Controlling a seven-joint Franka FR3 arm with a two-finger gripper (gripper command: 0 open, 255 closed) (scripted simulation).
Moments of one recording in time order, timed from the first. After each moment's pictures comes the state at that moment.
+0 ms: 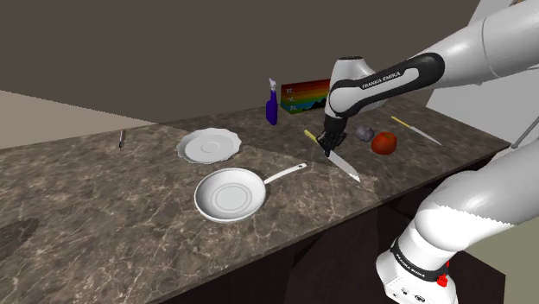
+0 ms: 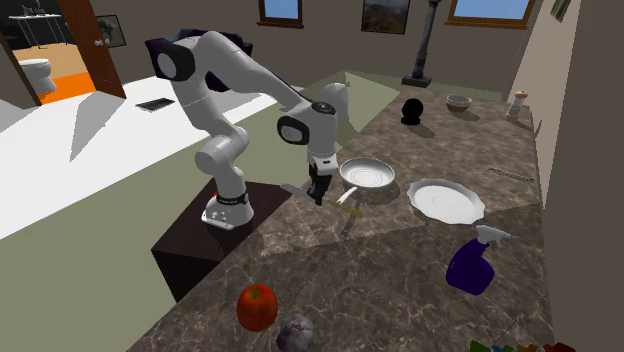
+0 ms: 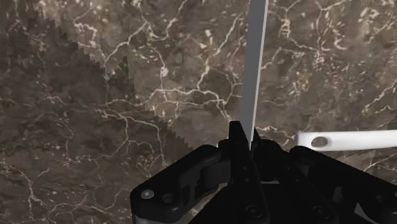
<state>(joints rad) -0.16 -0.39 -0.09 -2.60 -0.04 2.20 0.13</state>
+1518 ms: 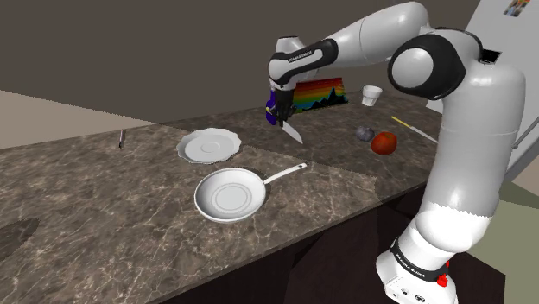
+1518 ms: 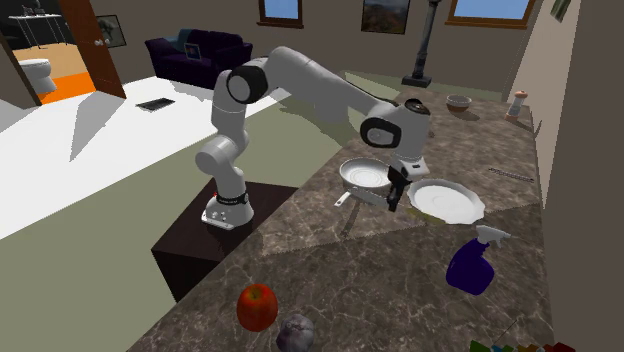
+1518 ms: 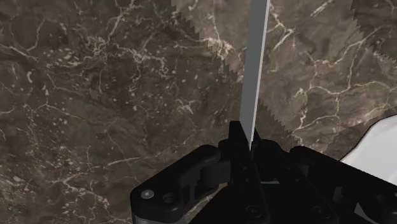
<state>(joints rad) -0.12 0.32 -0.05 -1.71 0.02 2.01 0.17</state>
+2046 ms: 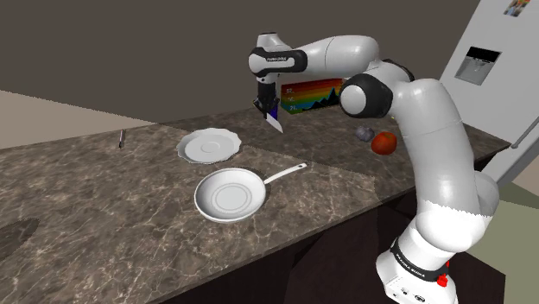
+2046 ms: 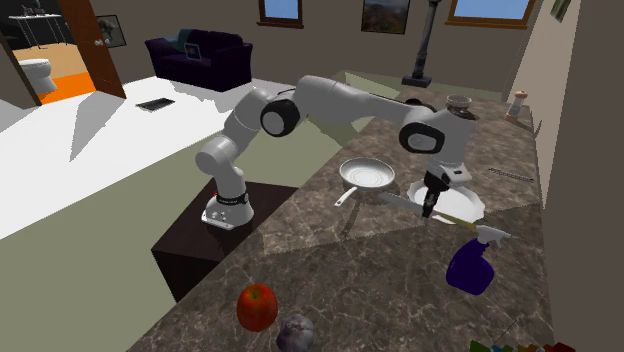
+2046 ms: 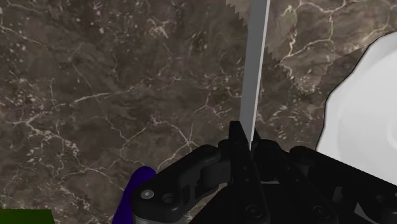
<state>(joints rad) -0.12 0.72 -0.05 -1.08 0.03 1.78 0.19</state>
